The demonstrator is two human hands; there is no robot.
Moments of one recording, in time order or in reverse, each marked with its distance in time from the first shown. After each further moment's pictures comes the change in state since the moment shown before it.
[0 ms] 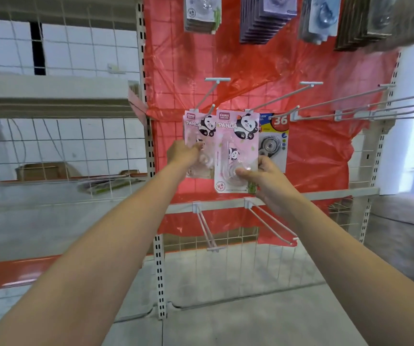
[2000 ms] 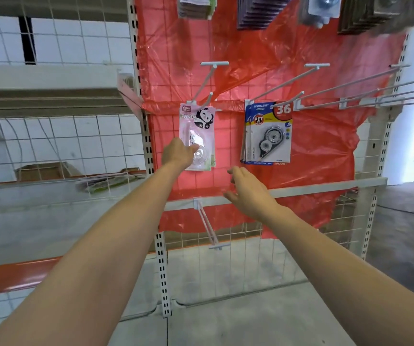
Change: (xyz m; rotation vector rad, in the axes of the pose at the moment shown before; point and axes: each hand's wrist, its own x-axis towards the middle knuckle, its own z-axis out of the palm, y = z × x) left_hand 0.024 -0.024 0.005 0.313 -0.016 0.068; right_hand 0.011 0.040 0.022 -1.155 -0.059 -0.260
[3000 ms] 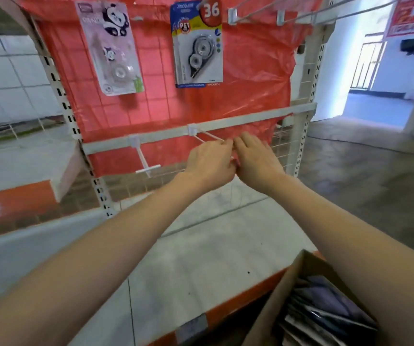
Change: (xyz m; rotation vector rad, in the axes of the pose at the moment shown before) left_hand -0.175 0.018 0.149 0.508 -0.309 0.738; right_hand -0.124 0.104 0.005 -0.325 -0.028 0.142
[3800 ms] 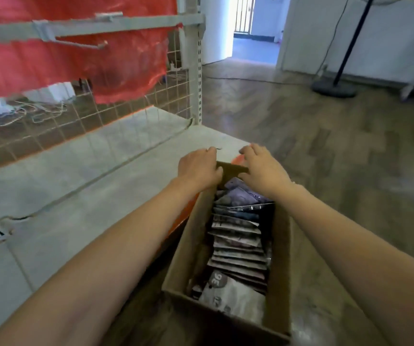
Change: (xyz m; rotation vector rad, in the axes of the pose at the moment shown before) left_hand -0.098 0.143 0.194 -0.267 -0.241 0.255; right_hand -0.251 0.083 0.088 -0.025 -0.186 0.566
